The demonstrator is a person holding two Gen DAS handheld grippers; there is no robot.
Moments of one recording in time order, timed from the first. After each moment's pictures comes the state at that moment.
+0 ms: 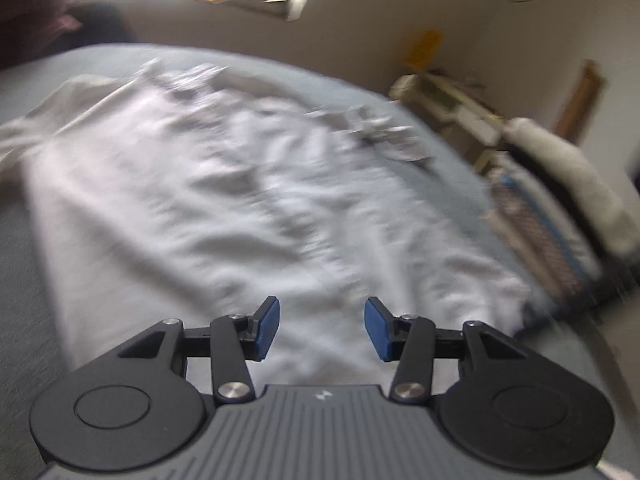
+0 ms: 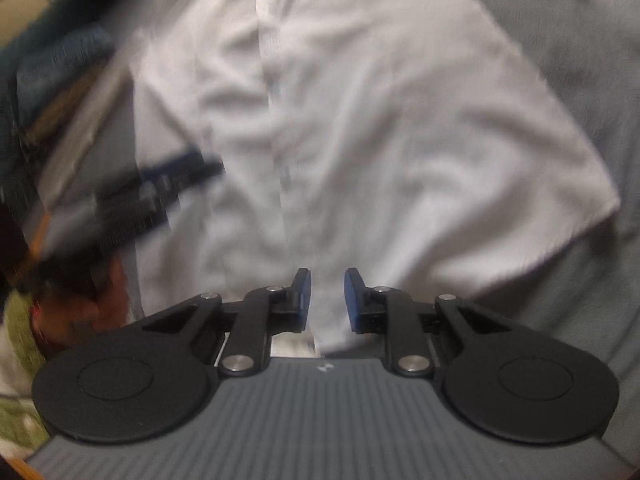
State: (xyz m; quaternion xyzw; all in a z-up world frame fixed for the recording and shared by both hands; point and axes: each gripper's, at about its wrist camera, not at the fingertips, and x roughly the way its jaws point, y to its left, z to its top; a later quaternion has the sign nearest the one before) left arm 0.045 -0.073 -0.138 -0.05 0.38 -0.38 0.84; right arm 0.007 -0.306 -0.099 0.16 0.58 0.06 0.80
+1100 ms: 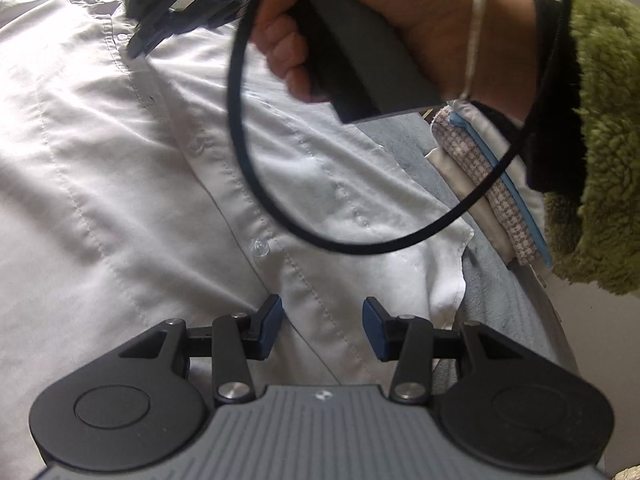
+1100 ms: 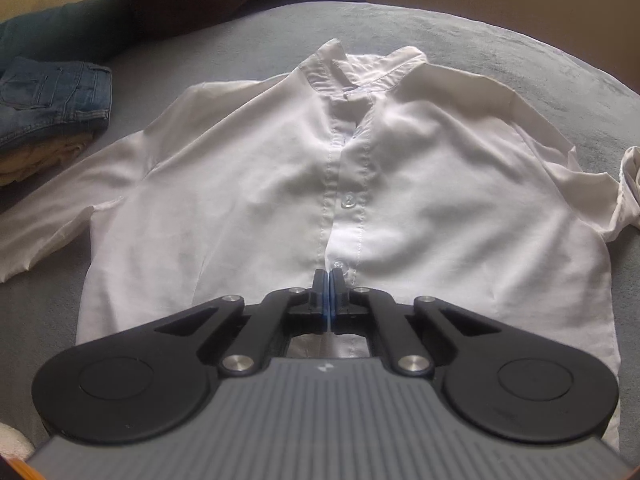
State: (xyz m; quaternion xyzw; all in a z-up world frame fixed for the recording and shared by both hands) left arm 0.031 -0.107 -0.178 -0.08 0.46 -0.43 0.77; right arm 0.231 -0.209 -0.156 -0.01 0.47 0.11 0.88
